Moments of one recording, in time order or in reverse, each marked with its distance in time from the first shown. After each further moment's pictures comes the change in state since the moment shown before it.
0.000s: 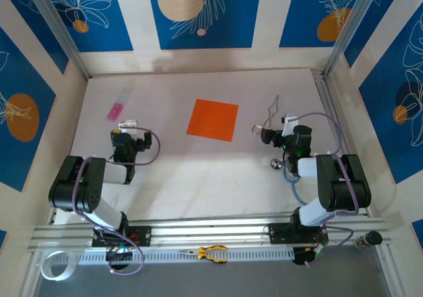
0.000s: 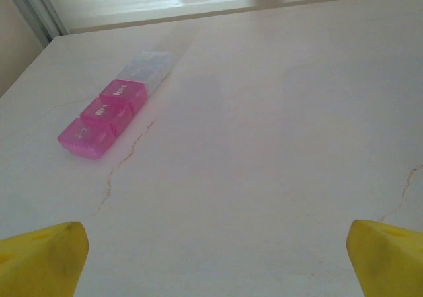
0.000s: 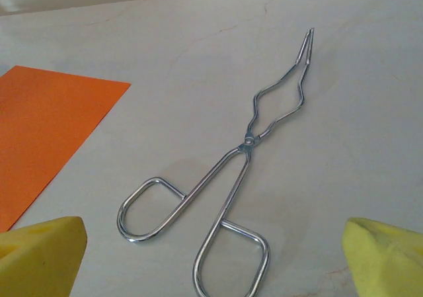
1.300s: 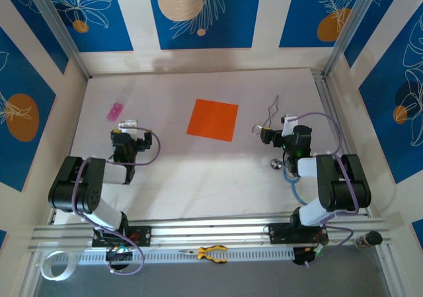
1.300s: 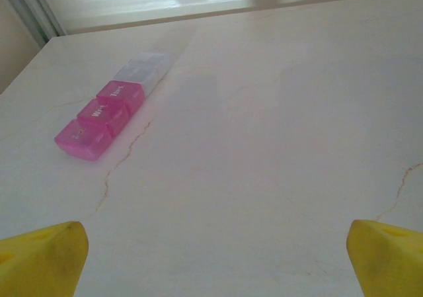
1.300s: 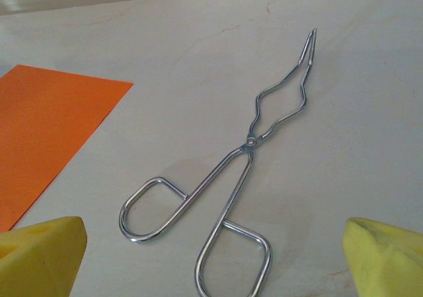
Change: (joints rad) left arm 0.000 -0.017 0.000 -0.015 0.008 0.000; right arm 0.004 0.000 0.000 0.000 -0.004 -0.003
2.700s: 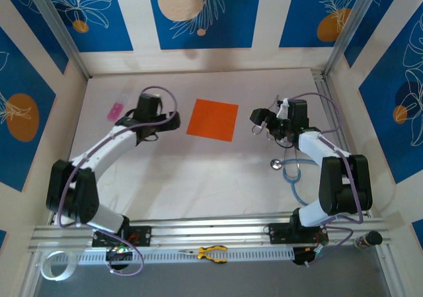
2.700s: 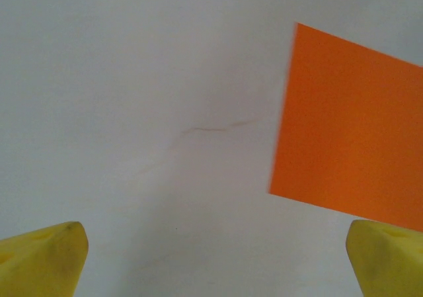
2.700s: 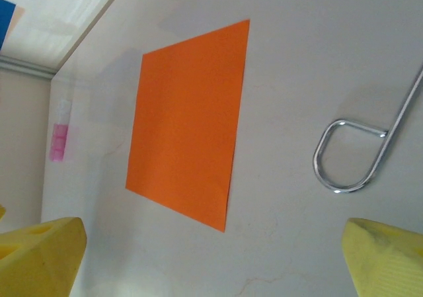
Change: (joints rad) left arm -0.309 -0.030 0.747 -1.263 0.095 -0.461; right arm 0.056 -0.032 0.426 -0.767 -0.340 0.541
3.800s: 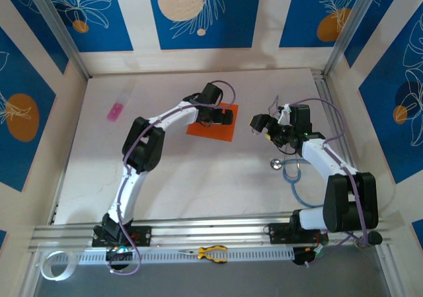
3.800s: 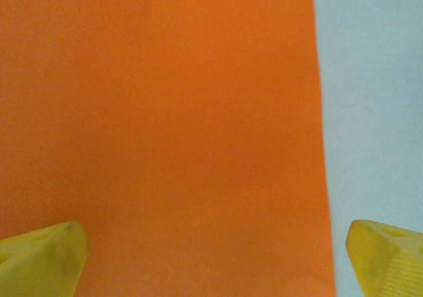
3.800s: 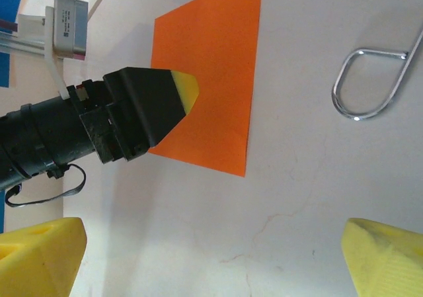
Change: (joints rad) left arm -0.230 0.805 0.795 -0.162 0.144 -0.019; right arm 0.010 -0.159 -0.061 -0.146 -0.021 0.032
